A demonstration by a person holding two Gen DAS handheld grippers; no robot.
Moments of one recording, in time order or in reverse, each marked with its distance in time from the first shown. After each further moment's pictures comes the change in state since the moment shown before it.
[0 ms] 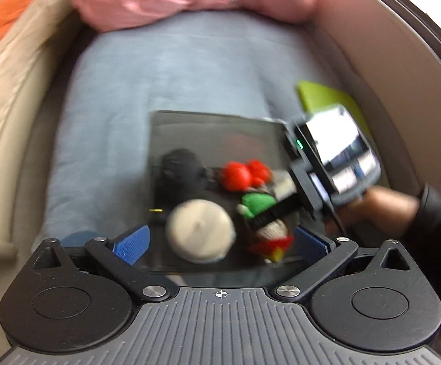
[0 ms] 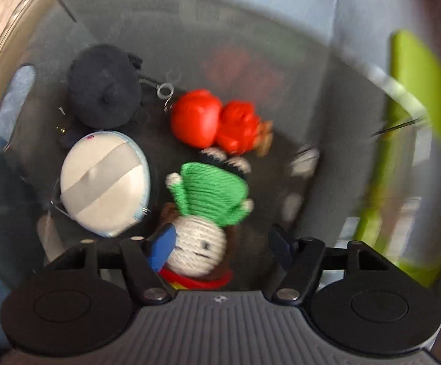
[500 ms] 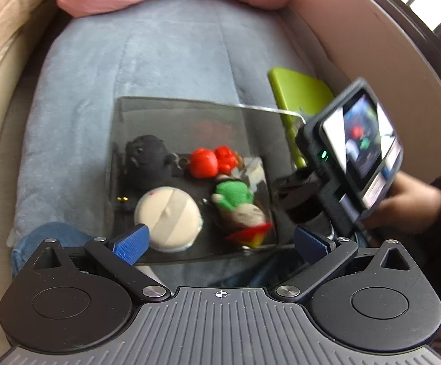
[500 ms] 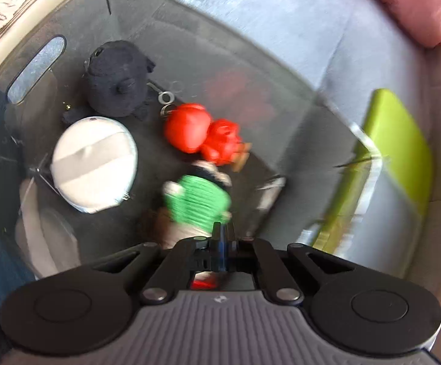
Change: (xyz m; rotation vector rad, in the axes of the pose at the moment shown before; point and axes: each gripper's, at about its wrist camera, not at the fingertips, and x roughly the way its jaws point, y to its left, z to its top) left arm 0.002 -0.031 -0.002 0.075 0.079 -0.115; right arm -0.059 -0.001 -0.036 -0.225 -0.151 -0.186
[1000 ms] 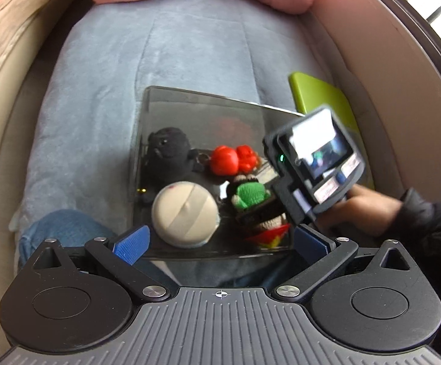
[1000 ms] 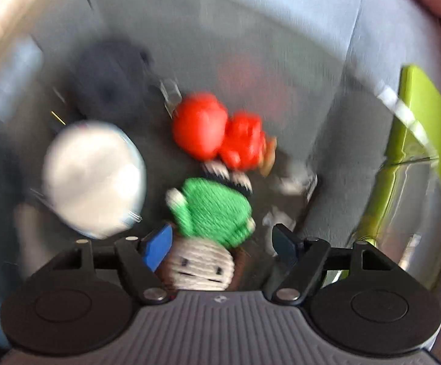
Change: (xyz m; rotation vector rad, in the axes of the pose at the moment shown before) left arm -0.004 0.044 -0.008 -0.109 -0.010 0.011; right arm 0.075 0.029 0.035 0.061 0.140 0.050
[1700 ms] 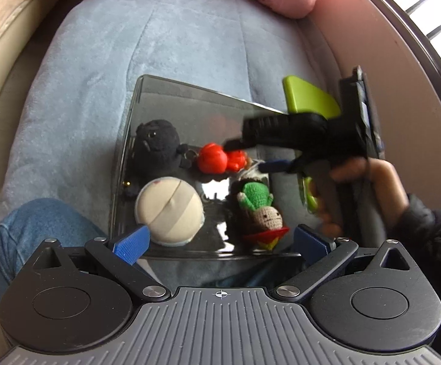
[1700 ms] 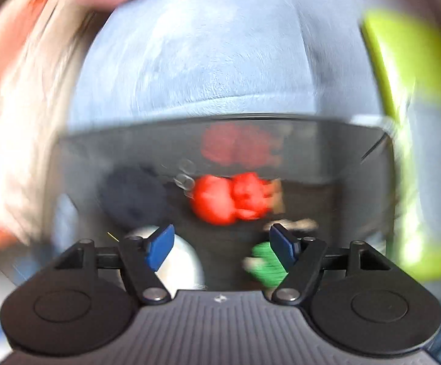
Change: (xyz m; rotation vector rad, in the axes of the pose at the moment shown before) left arm 0.011 0.008 -0.005 -0.055 0.007 -0.080; right arm -0.046 -0.089 -0.002 0.662 -0.189 0.495
